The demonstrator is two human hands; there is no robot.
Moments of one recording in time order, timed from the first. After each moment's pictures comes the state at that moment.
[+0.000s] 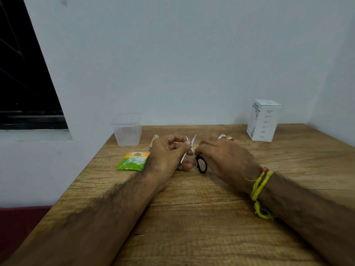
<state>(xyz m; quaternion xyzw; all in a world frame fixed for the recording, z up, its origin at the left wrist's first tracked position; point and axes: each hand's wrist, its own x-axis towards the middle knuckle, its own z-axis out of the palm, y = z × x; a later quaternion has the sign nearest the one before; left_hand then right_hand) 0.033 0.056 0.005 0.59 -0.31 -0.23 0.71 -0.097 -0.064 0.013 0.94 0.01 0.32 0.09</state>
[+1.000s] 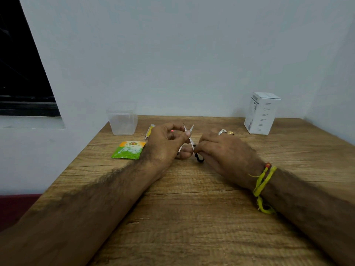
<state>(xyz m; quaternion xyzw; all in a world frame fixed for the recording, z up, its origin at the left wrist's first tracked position) 0.032 0.053 0.003 0.59 -0.32 -0.22 0.71 -0.105 -0.063 0.008 0.95 0.02 0.28 0.10</state>
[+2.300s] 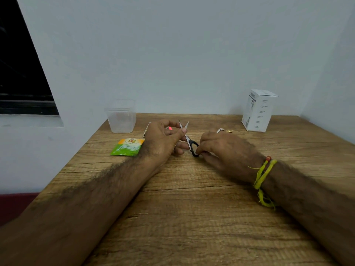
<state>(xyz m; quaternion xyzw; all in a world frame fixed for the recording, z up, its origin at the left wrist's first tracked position) 0.037 0.052 0.003 0.60 -0.33 -0.20 0.70 -0.113 -0.062 0.020 0.98 -0.01 0.18 0.04</state>
